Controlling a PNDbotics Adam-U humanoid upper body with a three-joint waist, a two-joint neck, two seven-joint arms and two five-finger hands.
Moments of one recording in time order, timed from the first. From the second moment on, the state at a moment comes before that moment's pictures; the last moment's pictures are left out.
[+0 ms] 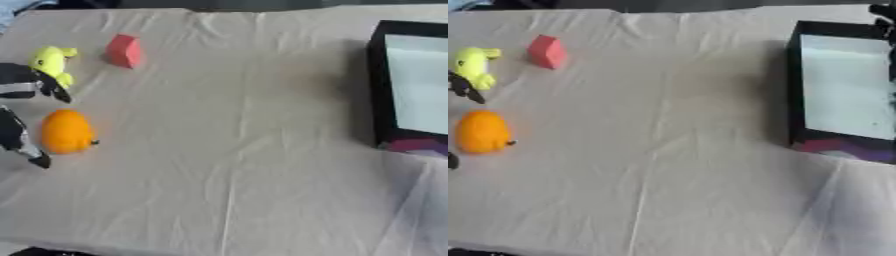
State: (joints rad) left arm -0.25 1.05 -0.08 -1.77 -0.60 0.08 -0.84; right arm -0.60 -0.45 0.01 -1.52 -0.30 0.15 -0.31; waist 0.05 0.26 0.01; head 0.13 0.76
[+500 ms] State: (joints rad) left arm -0.25 1.04 -0.07 -1.77 -0.64 0.08 -0.81; right arm -0.51 -0.49 0.03 -1.70 -0.30 0.18 -0.30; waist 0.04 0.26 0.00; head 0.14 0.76
